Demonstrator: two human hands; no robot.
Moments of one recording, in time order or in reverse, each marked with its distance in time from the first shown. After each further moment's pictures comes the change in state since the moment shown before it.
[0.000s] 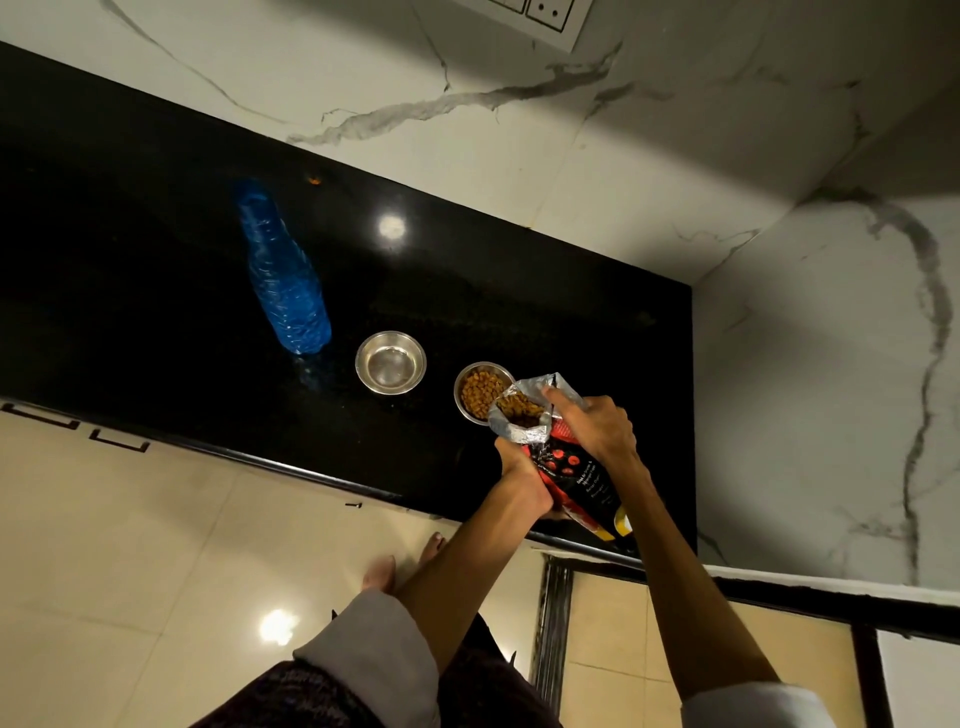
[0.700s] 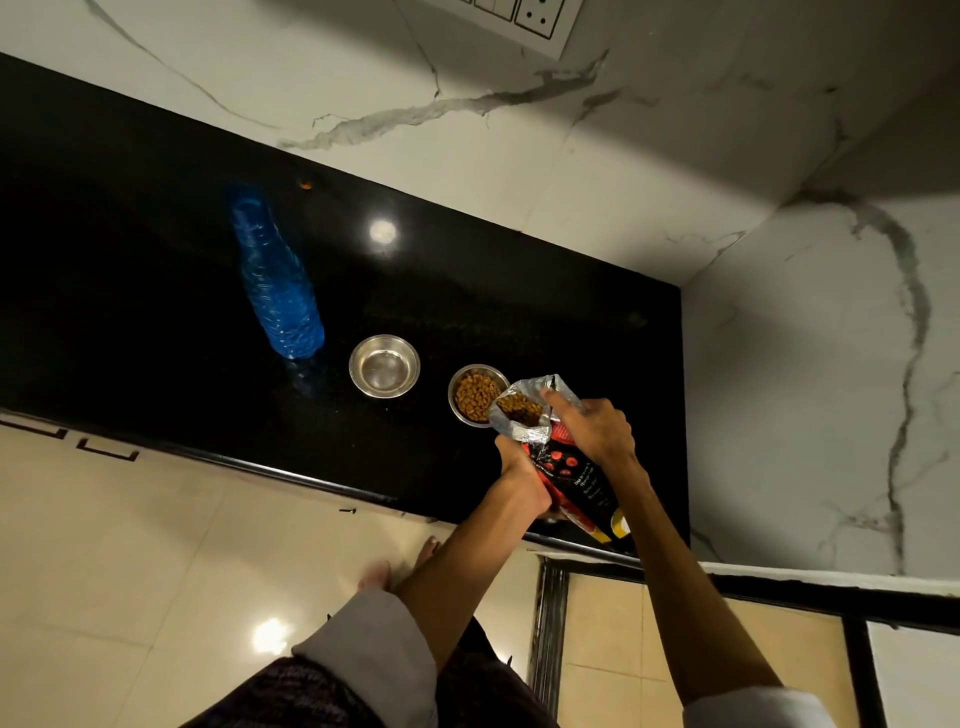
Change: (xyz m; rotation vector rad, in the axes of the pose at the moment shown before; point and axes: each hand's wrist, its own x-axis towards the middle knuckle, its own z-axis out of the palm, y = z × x) left_hand -0.024 0.002 0.008 -0.130 -0.052 0.040; right_hand -0.008 -0.002 -0.007 0.003 0.034 0.000
